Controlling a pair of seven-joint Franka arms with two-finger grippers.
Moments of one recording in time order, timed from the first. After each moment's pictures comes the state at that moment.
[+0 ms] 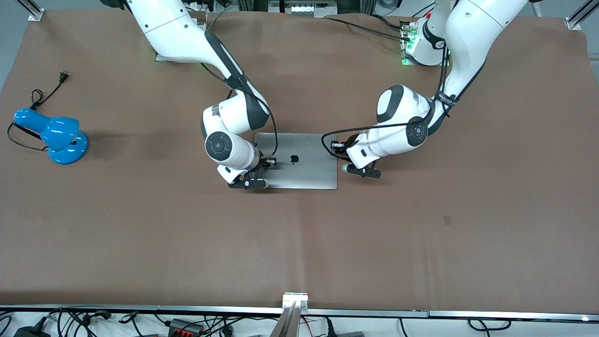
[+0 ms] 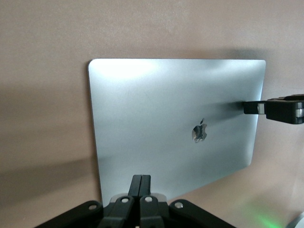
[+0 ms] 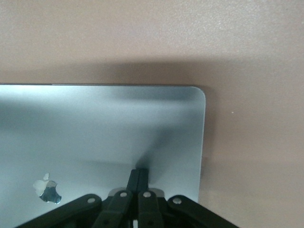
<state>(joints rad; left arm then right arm) 0.03 0.57 -0.61 -1.97 -0.38 2.51 -0.15 0.61 0.70 -0.04 -1.68 0.37 2.30 0.34</state>
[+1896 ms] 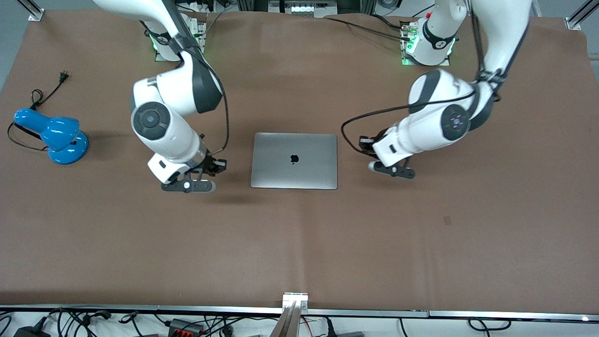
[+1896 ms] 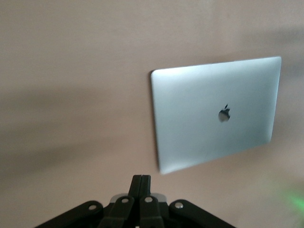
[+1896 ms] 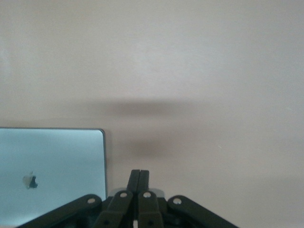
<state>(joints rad) 0.03 0.29 -0.43 -1.84 -0.27 1.99 -0.15 0.60 0.40 -0.24 -1.62 0.11 1.98 0.35</state>
